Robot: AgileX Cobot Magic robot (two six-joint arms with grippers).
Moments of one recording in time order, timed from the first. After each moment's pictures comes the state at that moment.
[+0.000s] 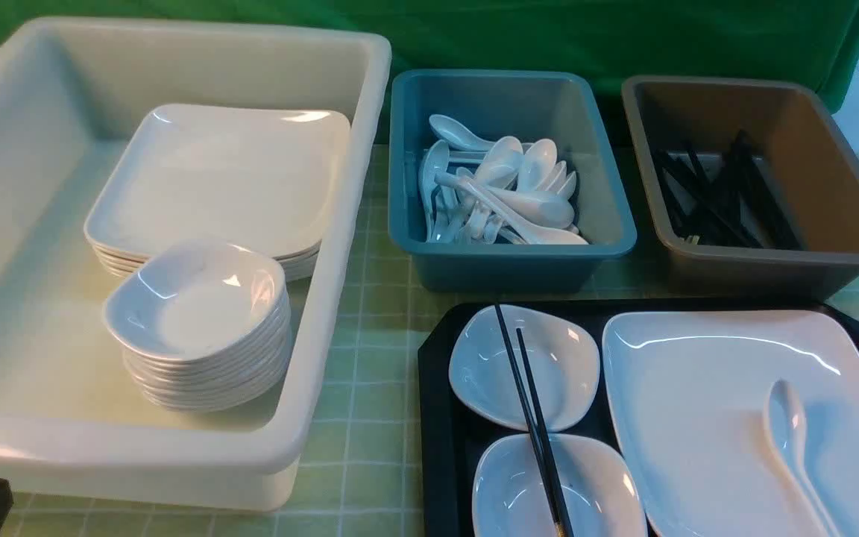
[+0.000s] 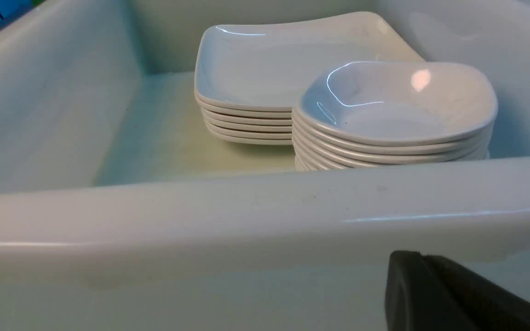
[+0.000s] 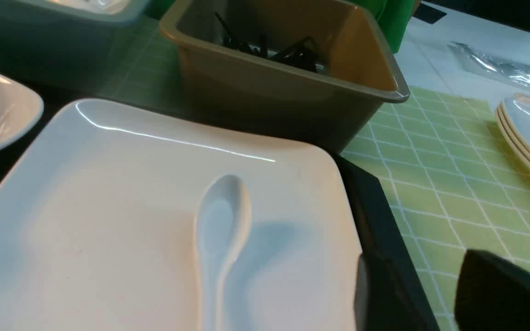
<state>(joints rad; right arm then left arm) -0.02 0.00 0.01 -0.01 0.25 -0.15 -0.07 0.00 0.01 -0.01 0.23 0.09</state>
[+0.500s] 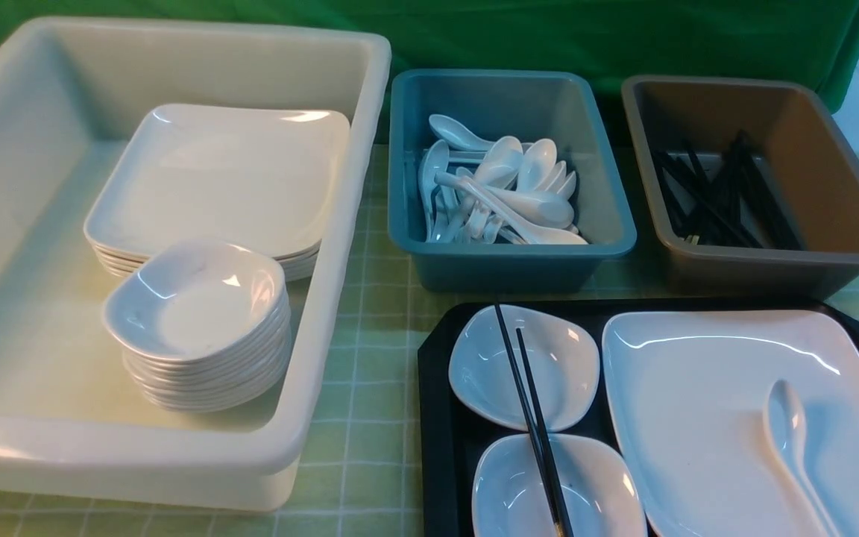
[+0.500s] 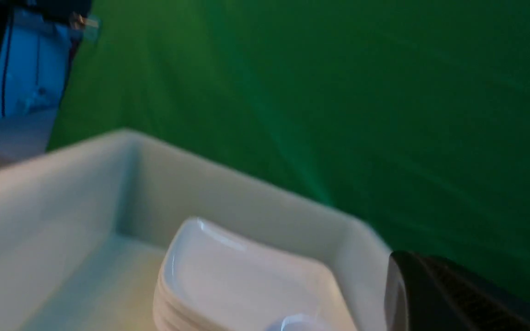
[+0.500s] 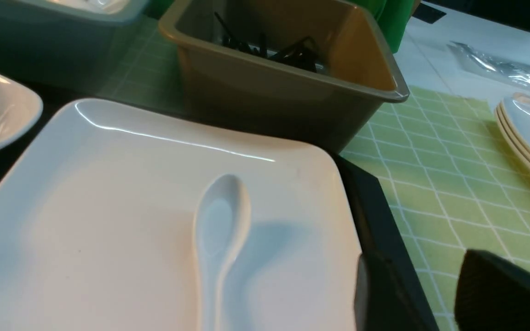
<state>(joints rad) -0.02 0.00 0.01 -0.01 0.25 -0.15 -0.07 0.00 0.01 -0.33 -0.26 -0.02</state>
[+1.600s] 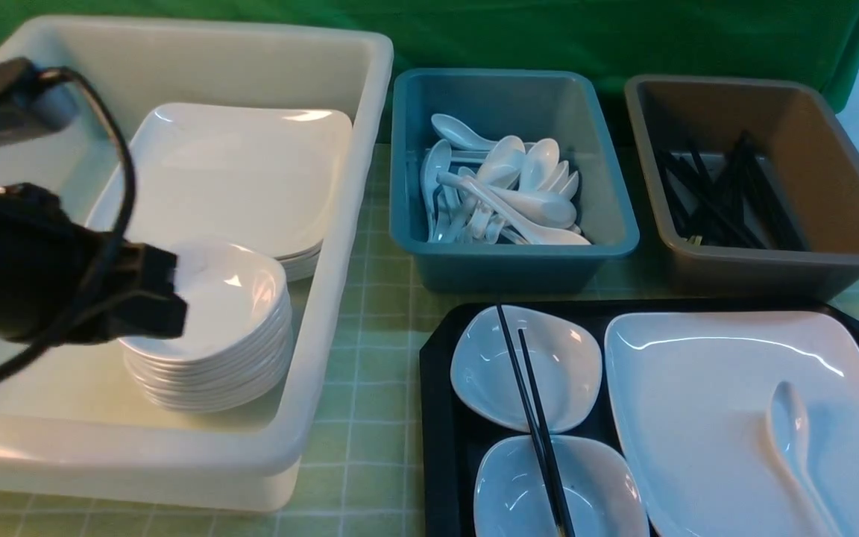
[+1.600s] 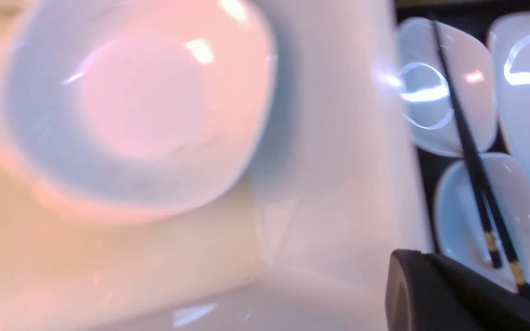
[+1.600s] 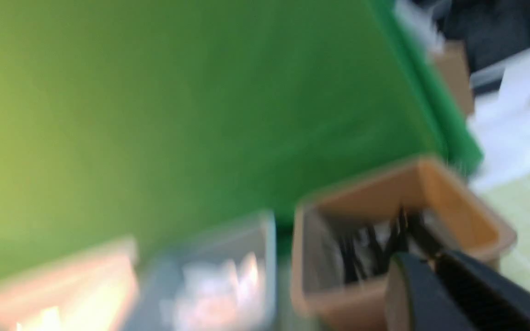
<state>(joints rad) 0.08 0.18 -0.29 0.16 0.16 0.29 -0.21 1.13 -1.01 -0.40 0.91 0.15</state>
